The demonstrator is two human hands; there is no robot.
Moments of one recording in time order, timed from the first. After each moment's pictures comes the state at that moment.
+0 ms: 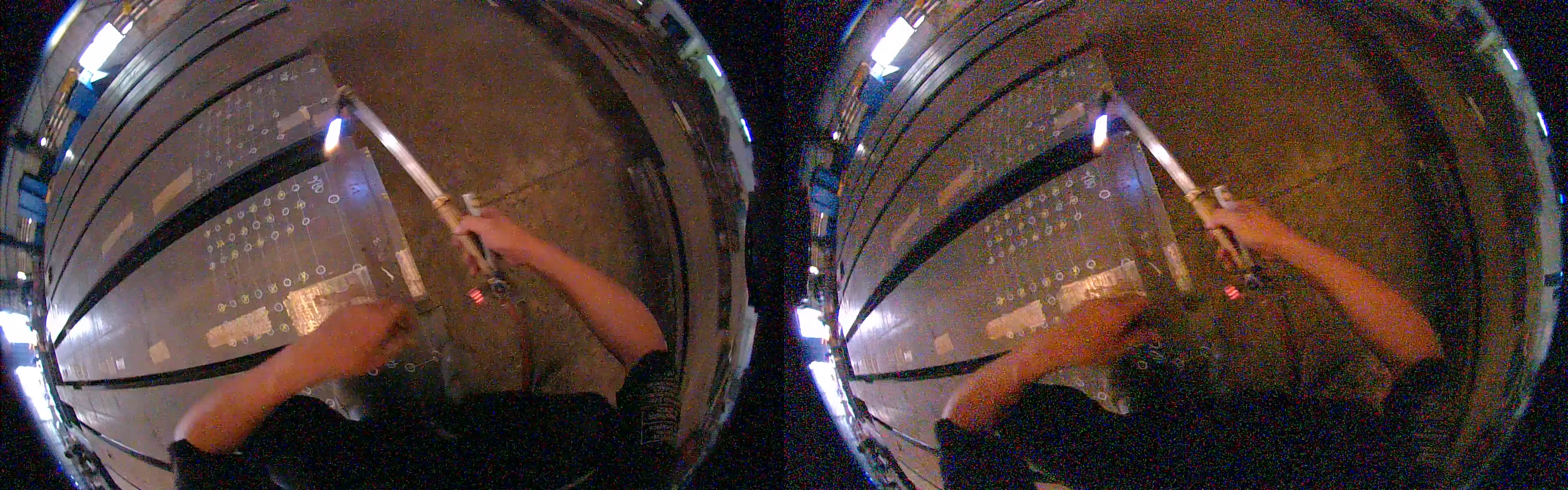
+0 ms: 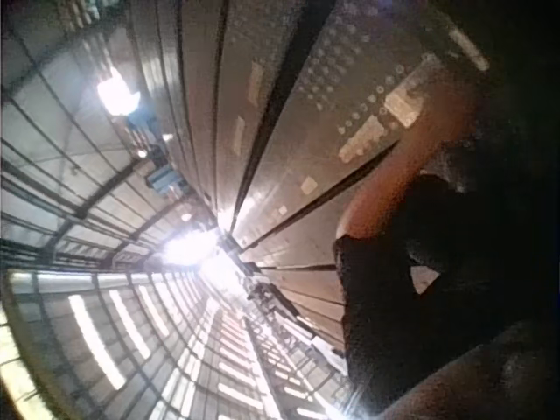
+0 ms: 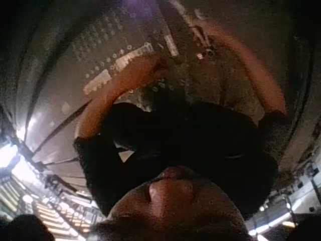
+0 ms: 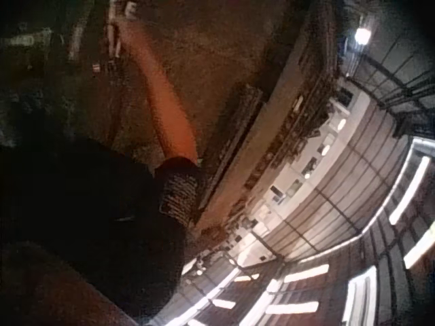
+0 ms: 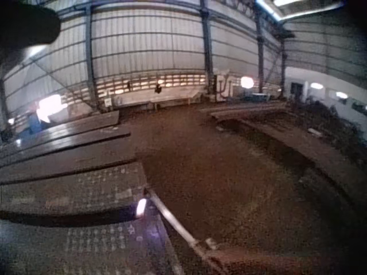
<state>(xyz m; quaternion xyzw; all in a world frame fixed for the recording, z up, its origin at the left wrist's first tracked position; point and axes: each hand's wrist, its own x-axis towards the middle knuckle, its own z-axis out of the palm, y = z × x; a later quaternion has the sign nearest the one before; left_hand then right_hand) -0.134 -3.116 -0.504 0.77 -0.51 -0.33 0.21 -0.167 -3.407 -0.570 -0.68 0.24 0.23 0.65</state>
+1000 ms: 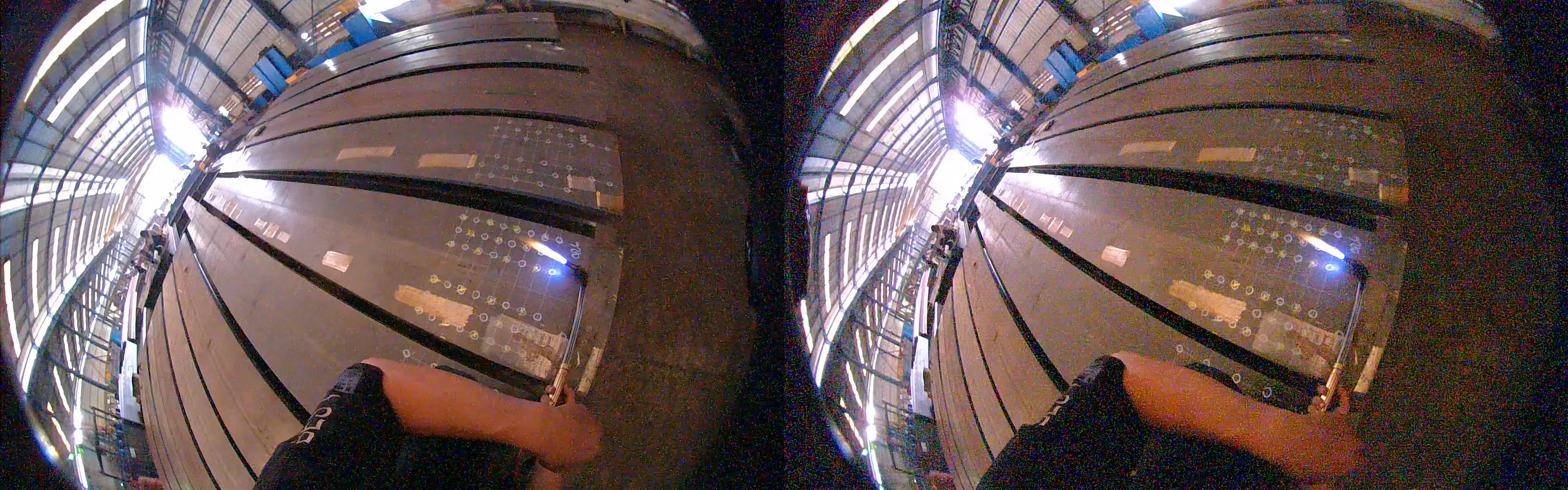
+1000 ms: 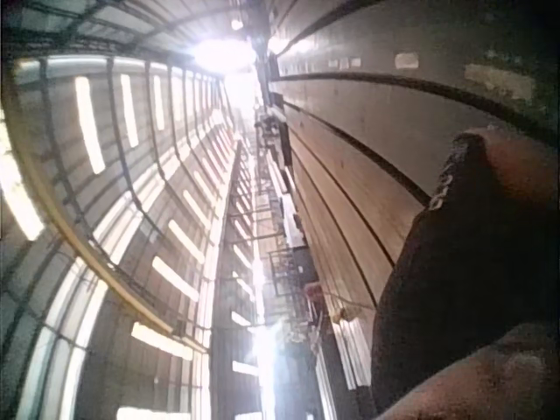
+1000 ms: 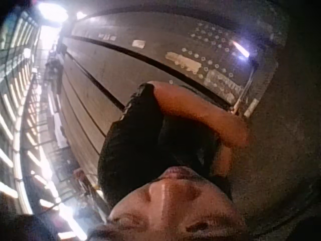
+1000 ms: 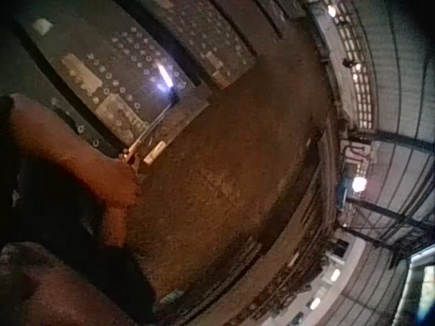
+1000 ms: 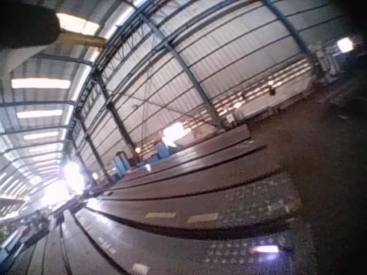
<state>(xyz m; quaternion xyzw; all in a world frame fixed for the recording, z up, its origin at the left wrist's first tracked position) -0.262 -3.114 -0.497 0.83 -0.49 -0.26 0.04 -0.276 -3.258 -0.789 -0.09 0.22 0.30 0.92</state>
